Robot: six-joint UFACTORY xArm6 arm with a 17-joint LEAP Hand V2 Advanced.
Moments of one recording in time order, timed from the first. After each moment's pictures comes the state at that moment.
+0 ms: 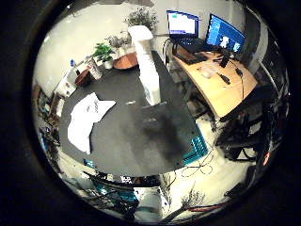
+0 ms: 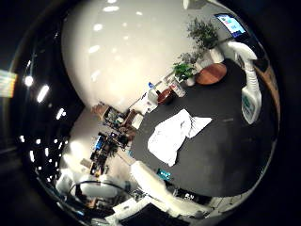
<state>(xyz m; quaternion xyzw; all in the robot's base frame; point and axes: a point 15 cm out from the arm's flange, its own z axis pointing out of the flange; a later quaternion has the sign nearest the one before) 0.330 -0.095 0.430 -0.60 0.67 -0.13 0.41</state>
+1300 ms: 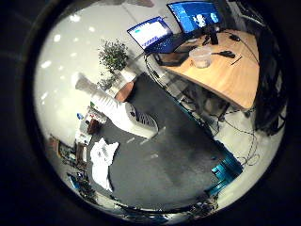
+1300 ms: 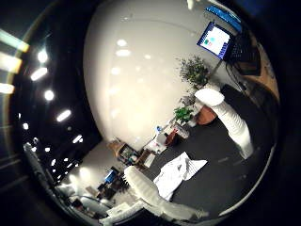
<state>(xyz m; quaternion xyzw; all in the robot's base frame) 0.381 -0.224 0.363 -0.43 0.67 -0.10 0.59</state>
